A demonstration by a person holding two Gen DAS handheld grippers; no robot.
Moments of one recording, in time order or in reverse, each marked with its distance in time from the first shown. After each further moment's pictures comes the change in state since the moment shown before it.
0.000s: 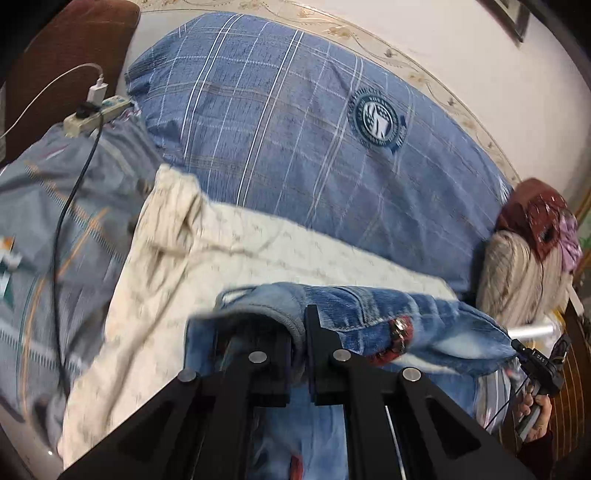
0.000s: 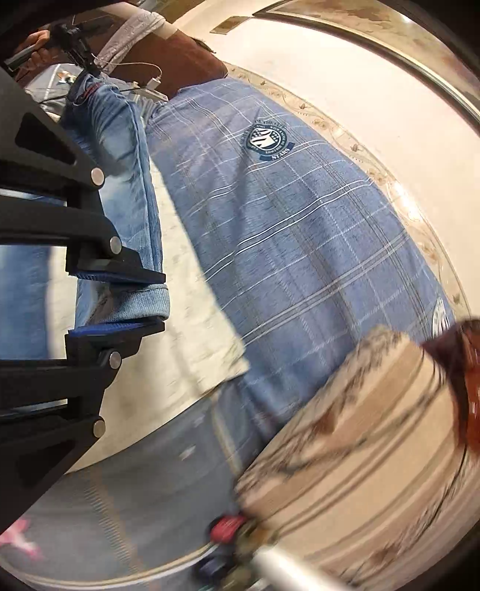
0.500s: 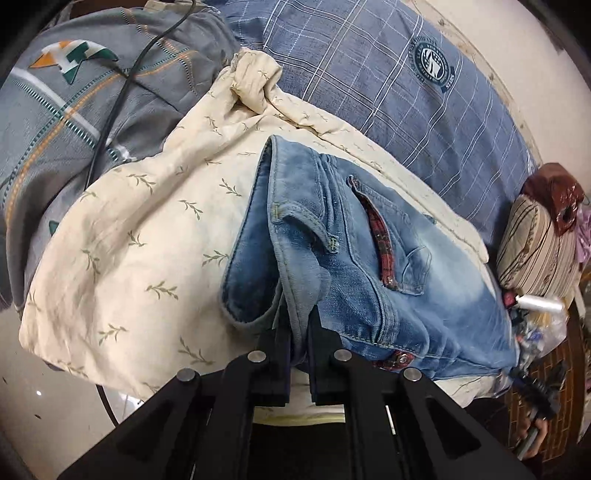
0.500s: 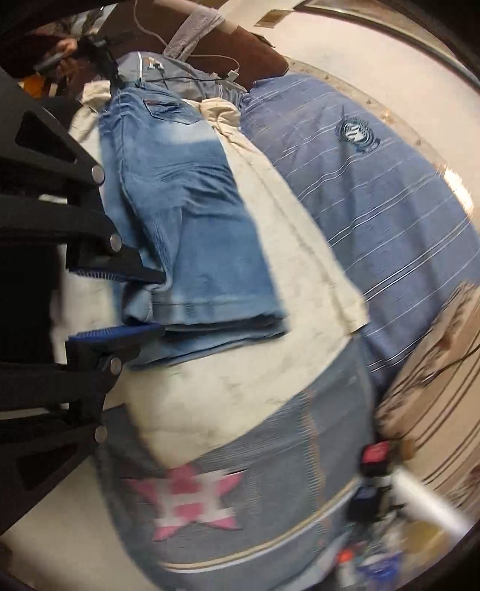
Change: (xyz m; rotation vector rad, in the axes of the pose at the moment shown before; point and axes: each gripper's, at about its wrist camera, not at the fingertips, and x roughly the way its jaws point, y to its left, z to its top) left arm -0.004 0.068 -0.139 -0.154 0.161 0.031; right arm -0.059 -0.069 -0.158 0.017 0.256 -0.031
